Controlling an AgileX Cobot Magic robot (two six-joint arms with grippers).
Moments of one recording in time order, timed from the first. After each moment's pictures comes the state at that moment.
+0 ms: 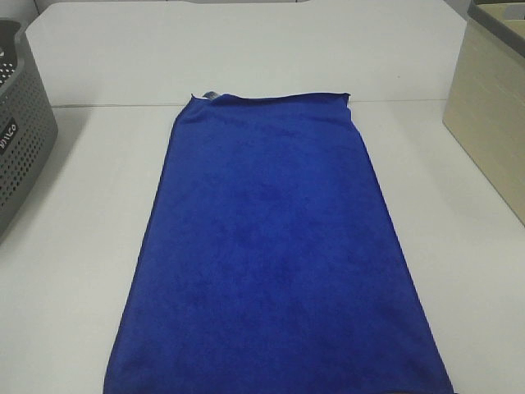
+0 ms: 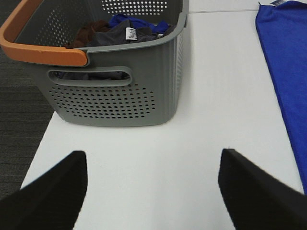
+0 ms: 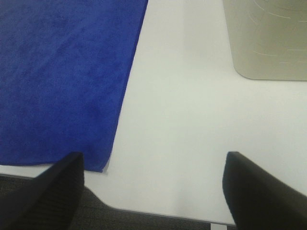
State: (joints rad) left arm 0.08 0.00 -0.52 0.07 1.08 -0.01; right arm 0.05 0.02 -0.45 0.07 1.12 -0.09
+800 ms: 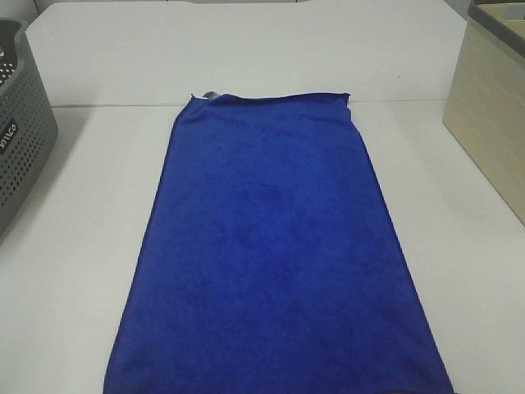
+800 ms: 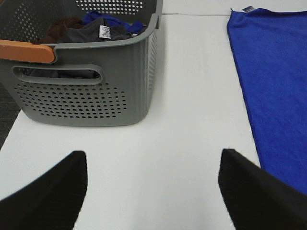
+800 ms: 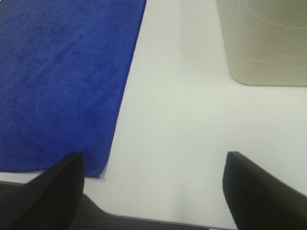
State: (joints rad) left arm 0.10 0.00 -0.52 -0.04 1.08 0.00; right arm 0.04 0.00 -0.45 0.06 1.11 -0.09
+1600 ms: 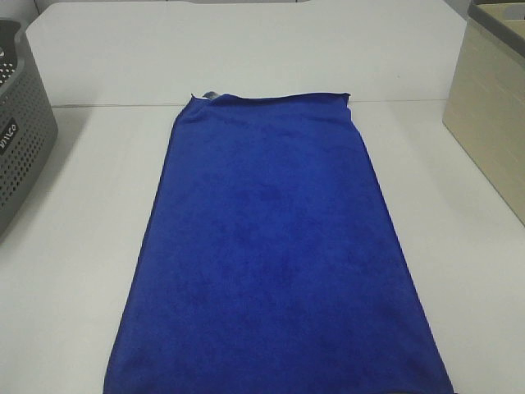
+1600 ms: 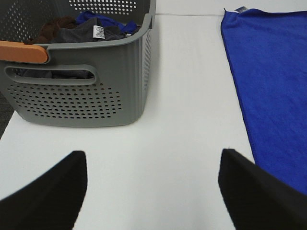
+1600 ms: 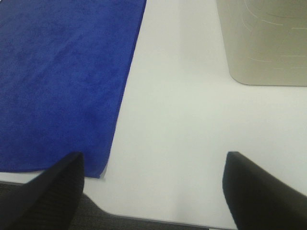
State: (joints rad) left arm 0.09 0.00 -0.52 -0.05 1.08 0.00; right arm 0.04 0.00 -0.45 0.06 1.11 -0.09
